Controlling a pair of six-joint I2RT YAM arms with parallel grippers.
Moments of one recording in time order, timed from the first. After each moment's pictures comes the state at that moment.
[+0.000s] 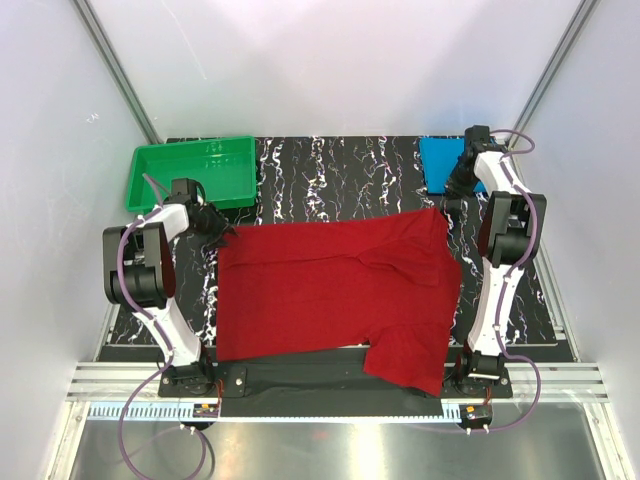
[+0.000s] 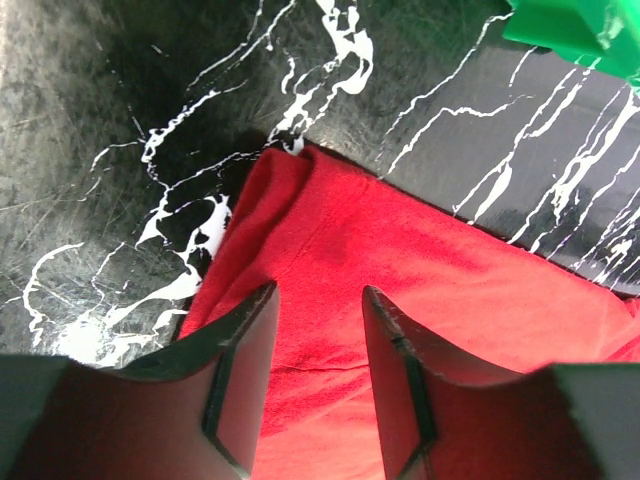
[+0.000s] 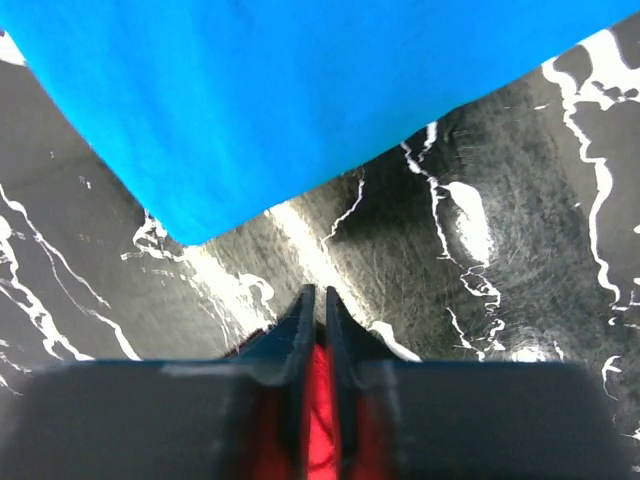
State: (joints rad) left arm 0.13 1.82 1.11 -0.42 0.28 -0.62; right arm -0.09 2.30 1.94 -0.77 0.03 0.47
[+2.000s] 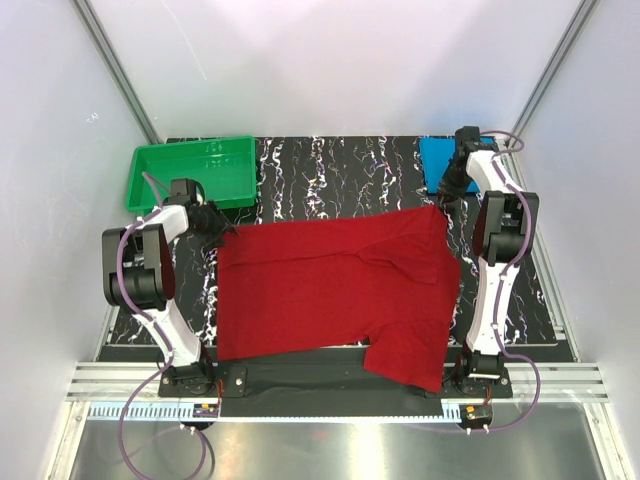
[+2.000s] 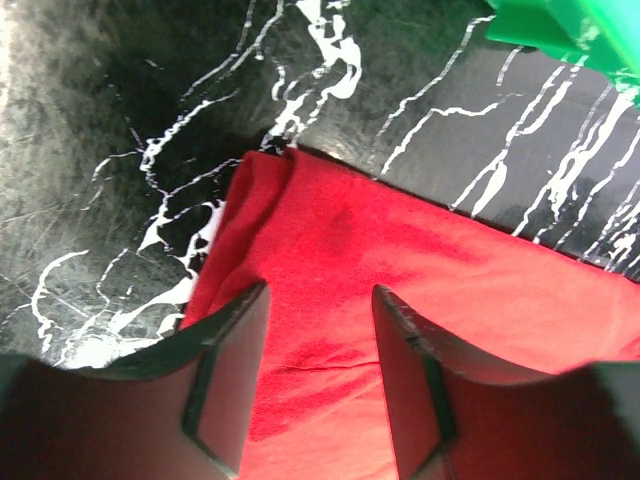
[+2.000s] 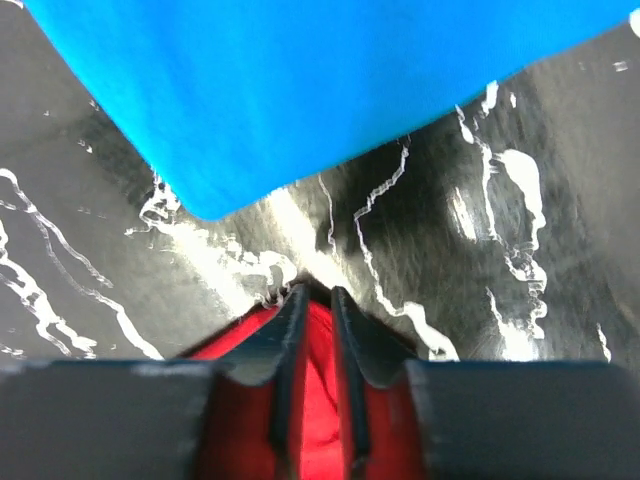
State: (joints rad) left arm 0.13 1.81 1.09 -0.40 0.27 -0.59; right arm -0.05 2.32 1.97 -0.82 0.02 0.48
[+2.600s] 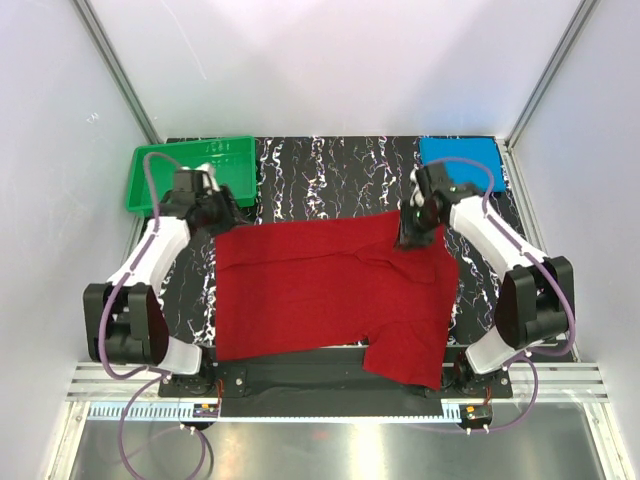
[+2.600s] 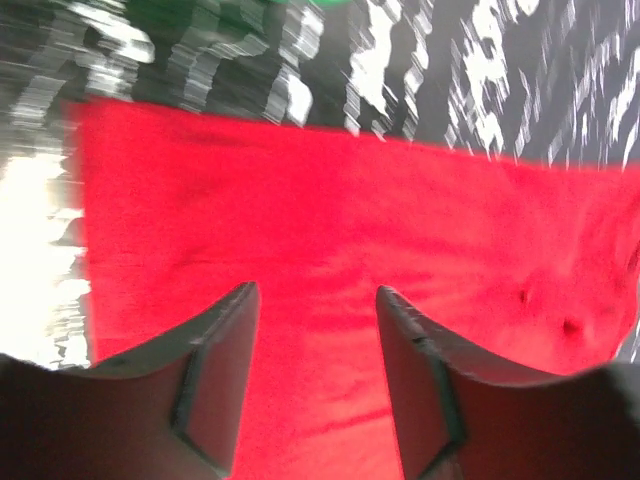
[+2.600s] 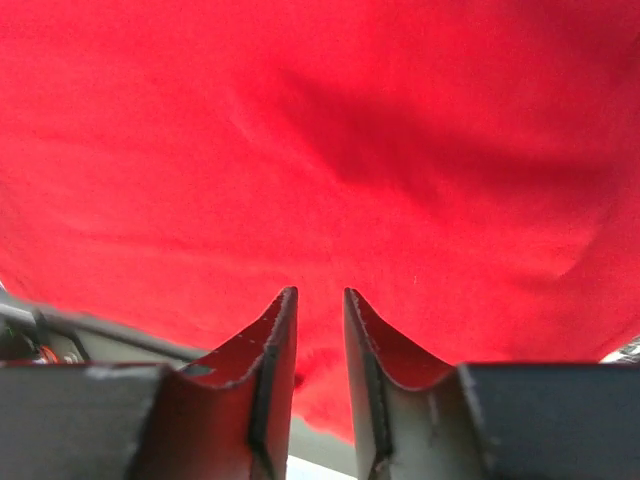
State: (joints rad) left arm -0.02 1.43 1.06 -0.48 0.26 -0.47; right arm 0.28 1.59 1.29 -0.86 -0.21 0.39
